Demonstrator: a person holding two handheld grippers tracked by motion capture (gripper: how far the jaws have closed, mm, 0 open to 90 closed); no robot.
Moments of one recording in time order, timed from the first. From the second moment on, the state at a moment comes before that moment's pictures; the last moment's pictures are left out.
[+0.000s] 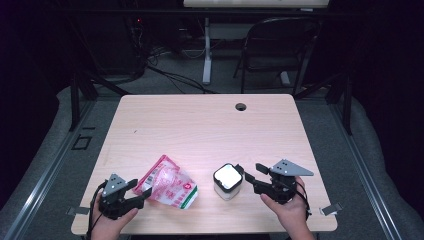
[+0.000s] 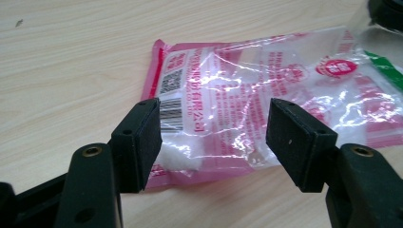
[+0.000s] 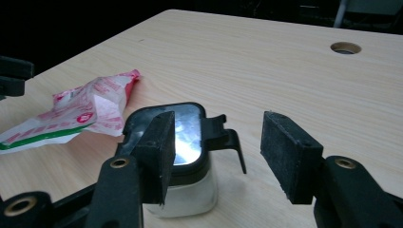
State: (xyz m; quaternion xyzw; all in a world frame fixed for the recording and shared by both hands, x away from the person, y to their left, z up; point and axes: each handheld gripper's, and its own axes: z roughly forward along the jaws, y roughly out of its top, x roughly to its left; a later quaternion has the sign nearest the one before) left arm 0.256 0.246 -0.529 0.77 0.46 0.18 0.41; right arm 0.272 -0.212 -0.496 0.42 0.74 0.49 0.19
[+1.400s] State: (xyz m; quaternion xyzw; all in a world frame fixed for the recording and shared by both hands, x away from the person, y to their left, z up) left arm 0.293 0.288 -0.566 0.72 0.54 0.17 0.39; right arm 0.271 -0.264 -0.557 0.53 0.70 0.44 0.19
